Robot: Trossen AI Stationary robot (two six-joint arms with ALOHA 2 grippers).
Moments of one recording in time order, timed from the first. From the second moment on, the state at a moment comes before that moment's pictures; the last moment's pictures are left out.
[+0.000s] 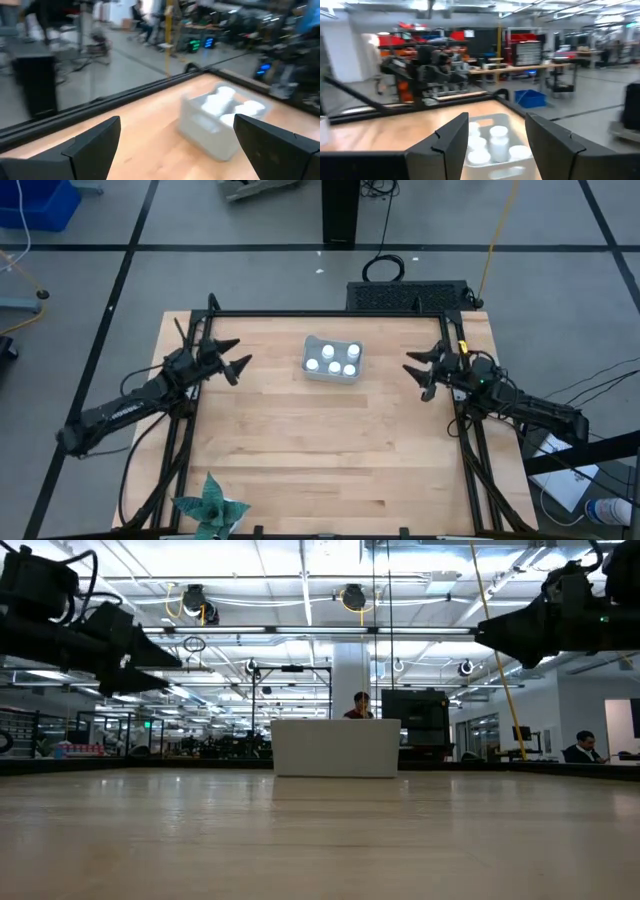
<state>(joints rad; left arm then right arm) 0.62 0.24 0.01 0.13 0.02 -0.21 -0.39 0.09 0.02 0.19 -0.05 0.06</state>
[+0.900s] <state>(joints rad) -0.08 0.71 0.01 0.71 -0.47 -0.07 -0.03 0.16 0.02 0.20 0.05 0.06</state>
